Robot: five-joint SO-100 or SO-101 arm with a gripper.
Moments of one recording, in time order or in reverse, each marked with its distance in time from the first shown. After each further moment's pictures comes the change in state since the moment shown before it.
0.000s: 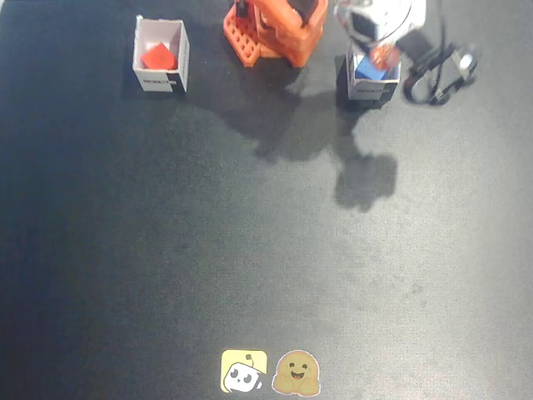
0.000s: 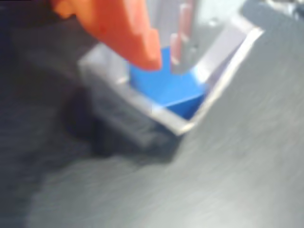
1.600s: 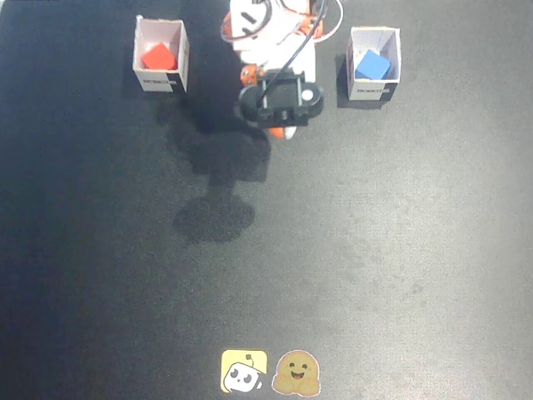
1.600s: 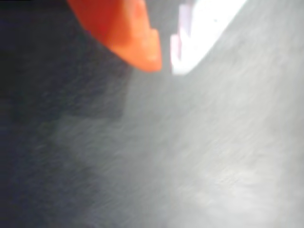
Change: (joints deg) arm 56.2 36.7 26.3 -12.8 -24.1
